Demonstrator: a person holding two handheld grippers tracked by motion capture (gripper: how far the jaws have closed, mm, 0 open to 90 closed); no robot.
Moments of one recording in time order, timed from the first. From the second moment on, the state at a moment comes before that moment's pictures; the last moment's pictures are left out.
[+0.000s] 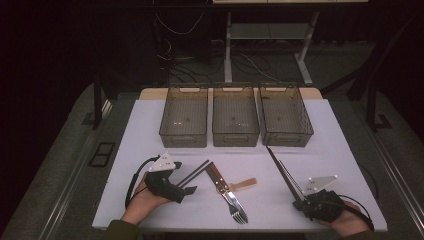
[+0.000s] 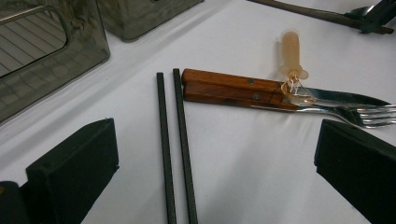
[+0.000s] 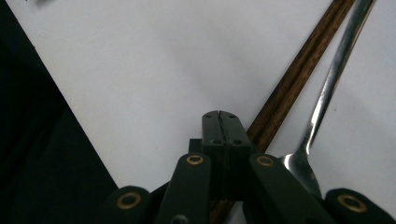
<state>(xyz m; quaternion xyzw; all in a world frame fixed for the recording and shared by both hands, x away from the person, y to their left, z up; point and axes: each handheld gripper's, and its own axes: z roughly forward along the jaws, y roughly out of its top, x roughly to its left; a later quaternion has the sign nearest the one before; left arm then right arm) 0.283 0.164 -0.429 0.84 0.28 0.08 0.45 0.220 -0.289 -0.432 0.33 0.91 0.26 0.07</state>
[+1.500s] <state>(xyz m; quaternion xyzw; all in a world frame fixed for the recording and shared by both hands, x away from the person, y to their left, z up) 0.282 0.163 -0.433 0.84 0.28 0.07 0.46 0.368 -0.246 -0.441 0.45 0.83 0.31 0.13</state>
